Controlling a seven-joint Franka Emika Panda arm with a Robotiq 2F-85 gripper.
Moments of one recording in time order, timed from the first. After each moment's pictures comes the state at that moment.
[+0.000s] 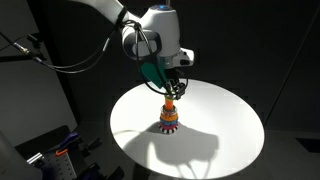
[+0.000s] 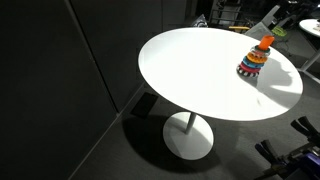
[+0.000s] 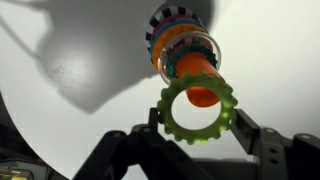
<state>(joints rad) -0.25 0.15 -0.04 -2.21 0.33 2.59 -0.32</state>
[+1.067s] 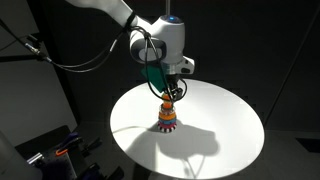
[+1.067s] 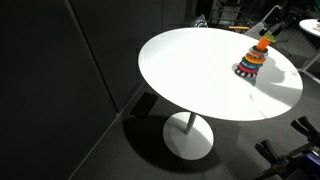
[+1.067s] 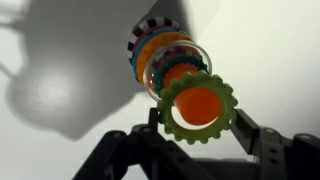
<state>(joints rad) -0.25 0.24 -0.03 -2.14 0.43 2.49 -0.36</state>
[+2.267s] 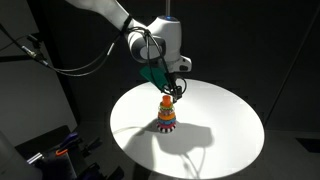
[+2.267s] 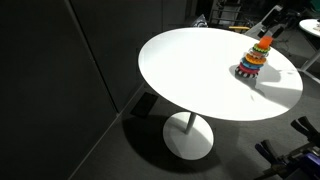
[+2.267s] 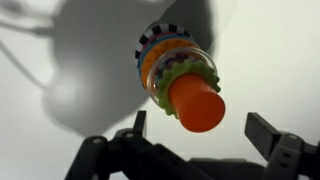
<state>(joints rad) -0.21 0.24 -0.04 -2.13 0.29 2.47 -0.31</state>
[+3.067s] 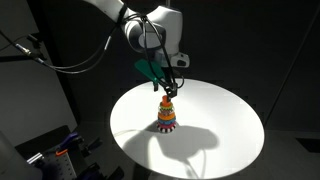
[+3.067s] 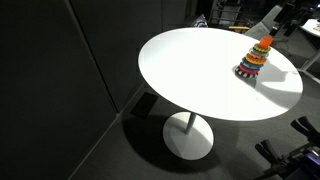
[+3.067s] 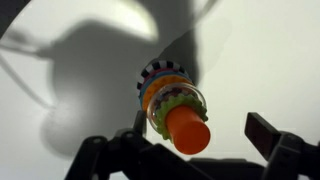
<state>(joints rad) -0.21 0.16 -0.07 -2.14 0.22 2.27 -0.29</state>
